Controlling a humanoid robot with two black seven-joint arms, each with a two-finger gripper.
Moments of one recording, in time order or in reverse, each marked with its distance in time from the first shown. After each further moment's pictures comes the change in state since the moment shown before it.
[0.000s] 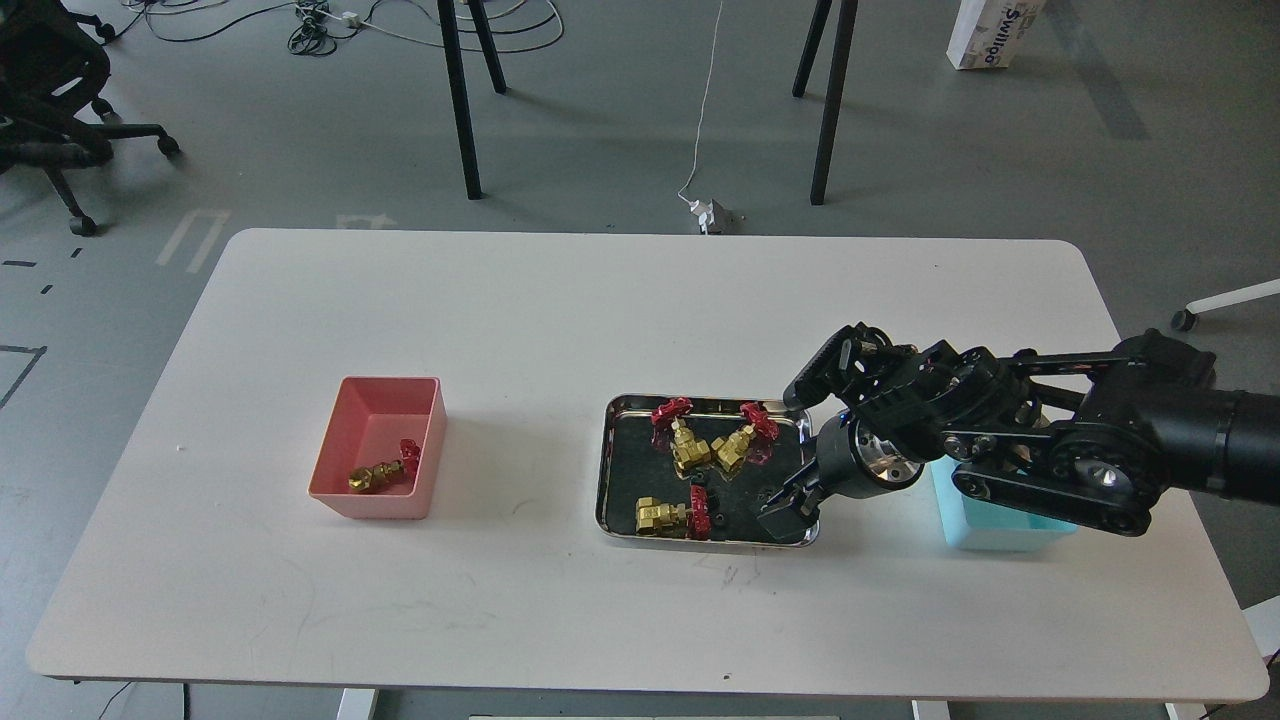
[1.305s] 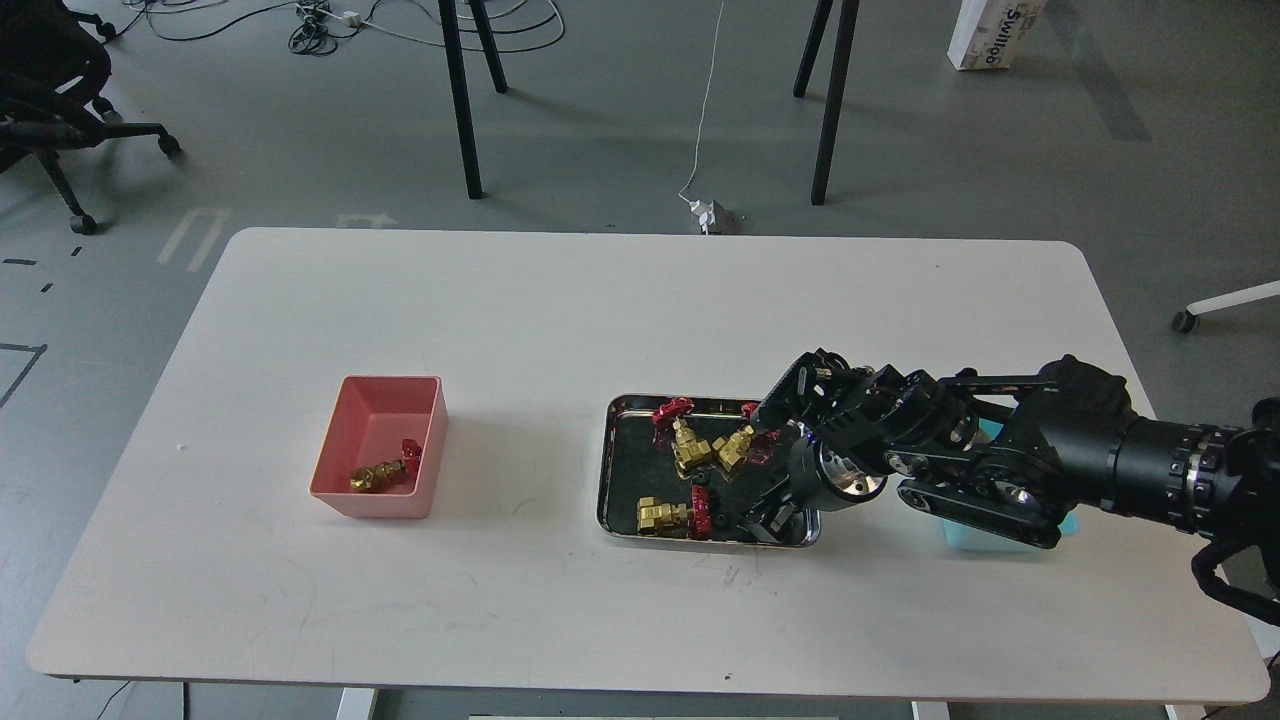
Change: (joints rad) left arm -0.026 0.003 0.004 0.000 0.003 -0.003 0.000; right arm -0.074 0.174 0.004 -0.248 -0.099 0.000 0.076
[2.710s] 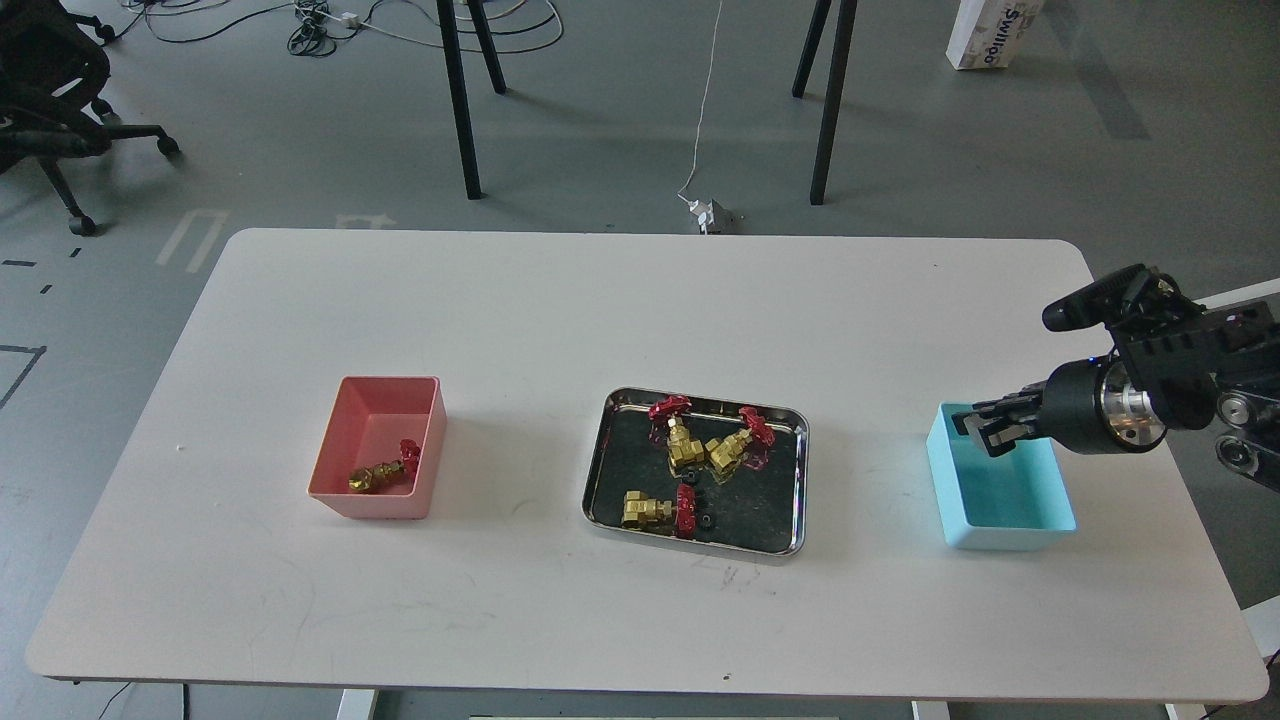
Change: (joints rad) left arm 0.005 -0.004 0.003 0.001 0.004 0.000 -0.002; right arm -0.119 -0.699 0.282 0.373 0.096 0.000 -0.005
